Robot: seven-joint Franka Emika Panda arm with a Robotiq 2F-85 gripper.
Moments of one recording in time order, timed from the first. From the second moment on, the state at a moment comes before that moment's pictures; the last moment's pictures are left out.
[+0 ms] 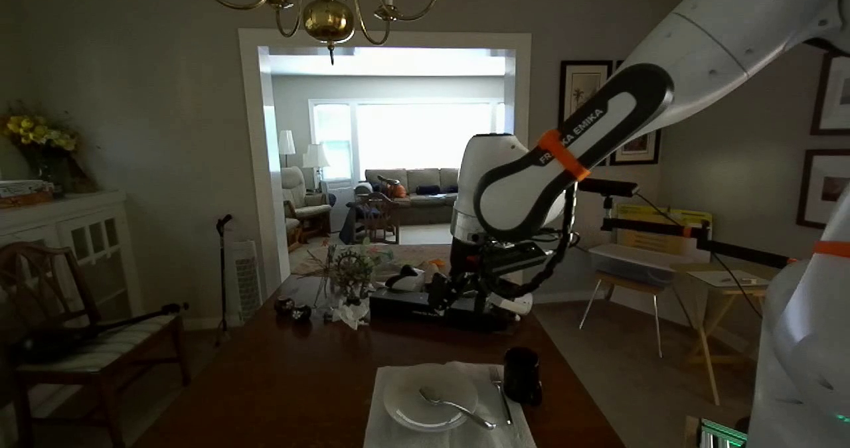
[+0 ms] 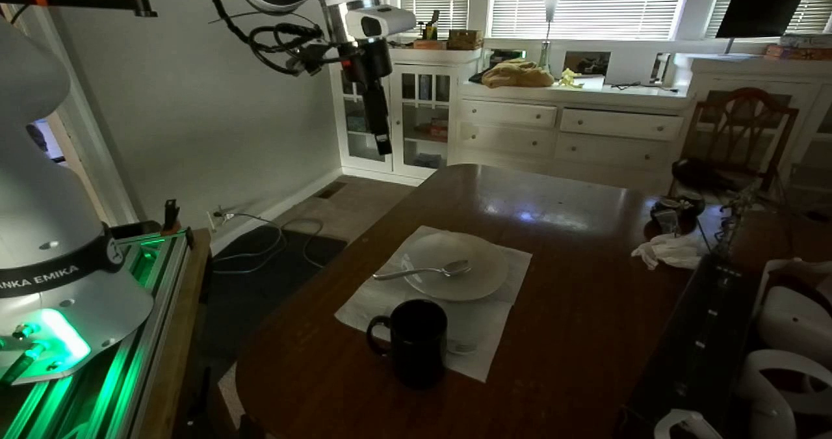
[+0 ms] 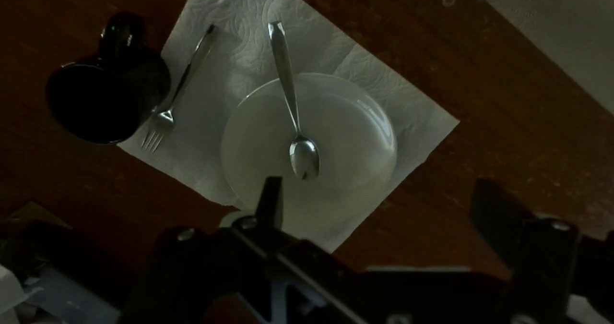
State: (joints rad) arm -0.05 -0.29 0.10 -2.61 0.01 2.51 0.31
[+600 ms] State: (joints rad) arm -0.07 0.02 0.07 -2.52 -0.09 2.76 0.35
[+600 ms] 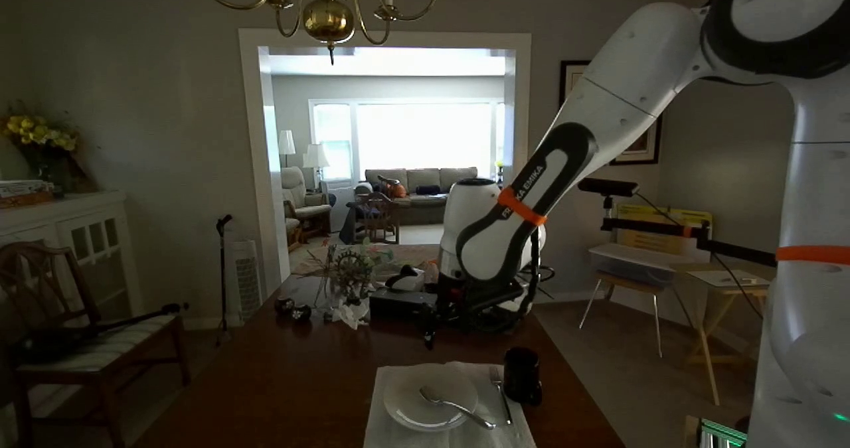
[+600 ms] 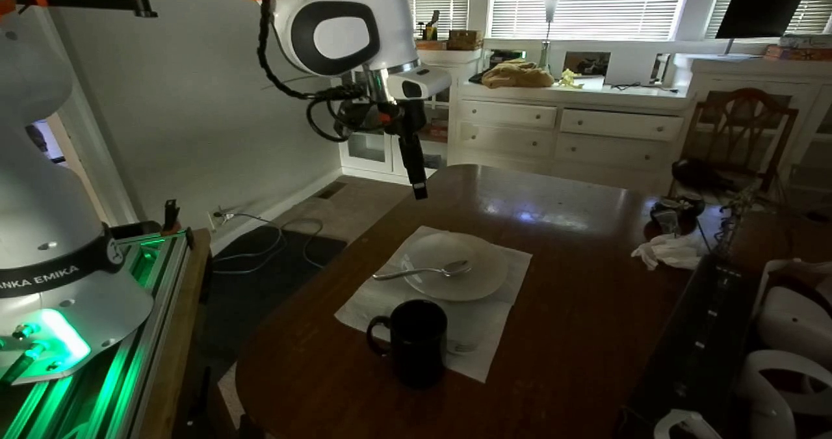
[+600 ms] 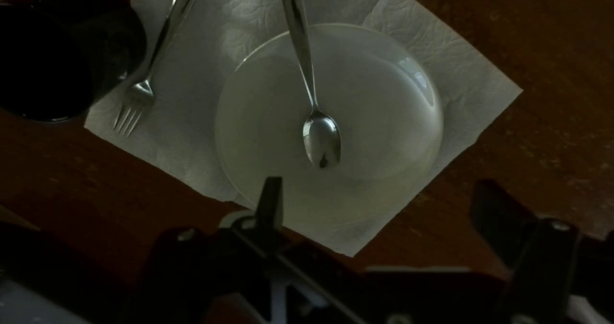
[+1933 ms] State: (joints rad) arm -0.04 0.33 0.02 -2.43 -0.12 2.78 0.21
